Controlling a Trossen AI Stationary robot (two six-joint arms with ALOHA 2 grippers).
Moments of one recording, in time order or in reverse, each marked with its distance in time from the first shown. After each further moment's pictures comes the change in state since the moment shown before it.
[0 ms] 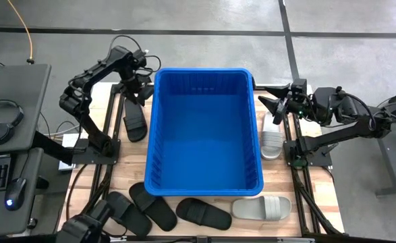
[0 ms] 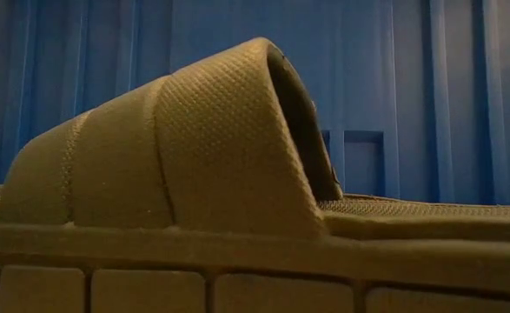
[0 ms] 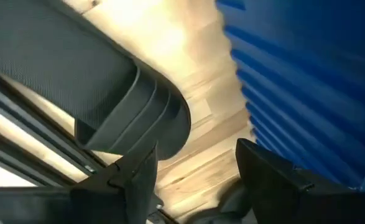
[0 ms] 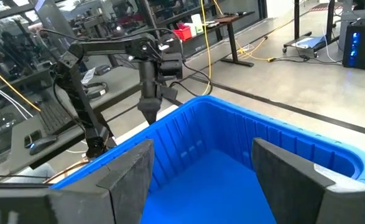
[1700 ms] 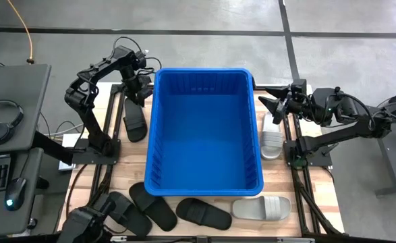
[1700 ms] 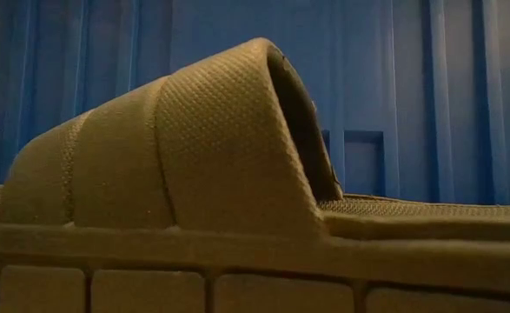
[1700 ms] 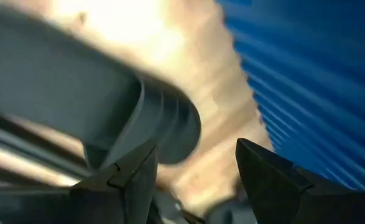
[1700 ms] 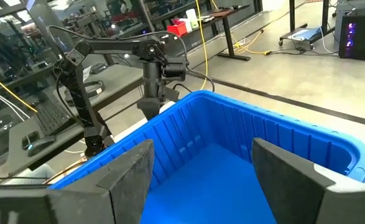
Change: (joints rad) left arm 0.053 0.093 -0.002 0.009 0.035 0.218; right arm 0.000 0.000 0.000 -0.028 0.011 0.044
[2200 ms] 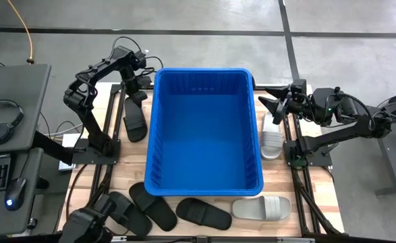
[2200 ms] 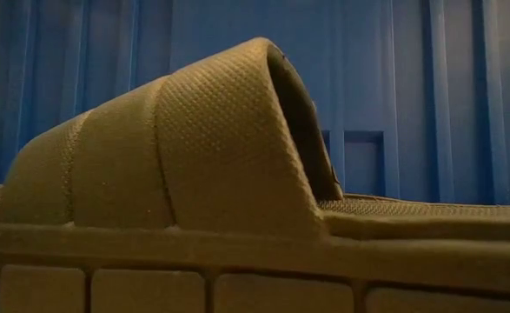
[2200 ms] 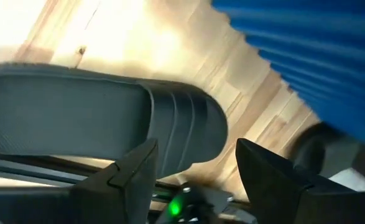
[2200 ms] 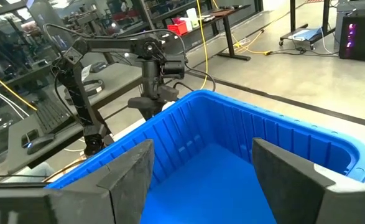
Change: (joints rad) left arm -0.004 -0.015 -0.003 -0.008 -0.064 0.333; right arm 0.000 0.000 0.000 -0.003 -0.005 -0.004
